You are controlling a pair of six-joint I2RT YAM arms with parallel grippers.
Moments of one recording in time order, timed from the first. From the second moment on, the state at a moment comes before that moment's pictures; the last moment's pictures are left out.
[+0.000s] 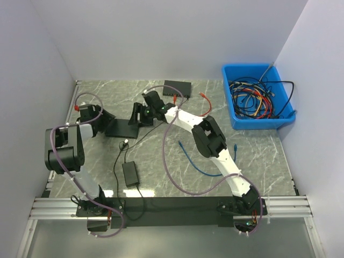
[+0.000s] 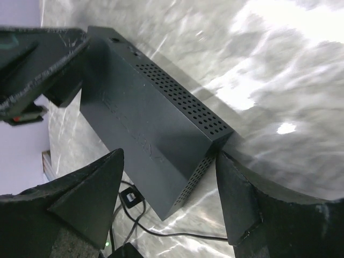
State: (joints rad) left arm 0.18 1.76 0.84 0.23 0.19 -0.79; right arm 0.75 2.53 2.10 -0.26 -0.37 0.76
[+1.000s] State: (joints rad) left arm -0.09 1.76 0.90 0.10 0.18 -0.88; right arm 0.56 2.57 2.12 -0.12 -0.37 0.68
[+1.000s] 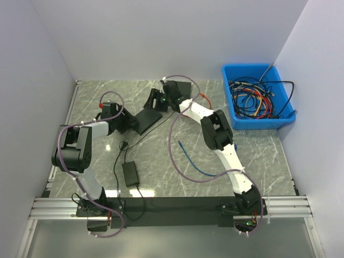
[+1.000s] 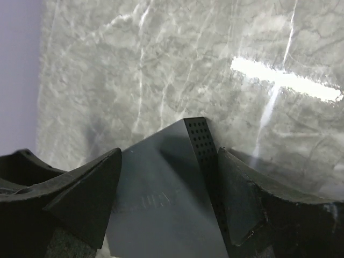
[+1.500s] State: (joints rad) left arm -0.09 1.66 0.84 0.06 0.13 -0.85; right arm 0.58 2.05 1.64 -0.17 -0.18 0.50
